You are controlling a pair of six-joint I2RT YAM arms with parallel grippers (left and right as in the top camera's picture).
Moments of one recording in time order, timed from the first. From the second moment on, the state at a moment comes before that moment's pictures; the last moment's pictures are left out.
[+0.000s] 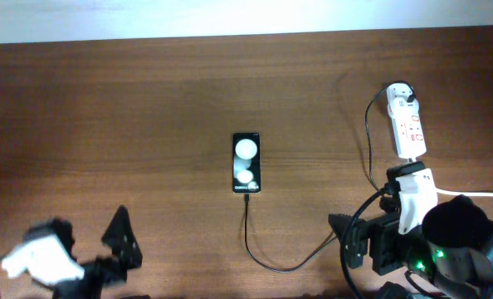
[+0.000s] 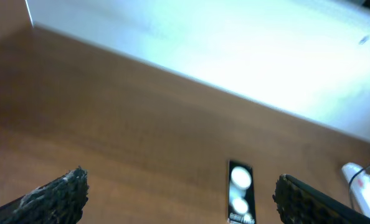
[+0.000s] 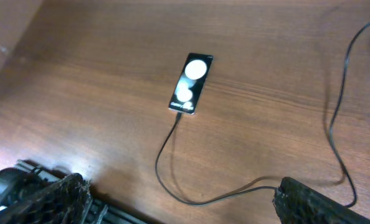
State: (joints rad) left arm 0.09 0.35 1.09 -1.04 0.05 -0.30; right arm 0.74 0.83 1.48 -1.38 0.10 0.50
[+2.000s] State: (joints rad) left arm 0.09 0.02 1.09 -1.62 0.03 -0.30; right arm -0.28 1.59 1.47 -1.21 0.12 0.61
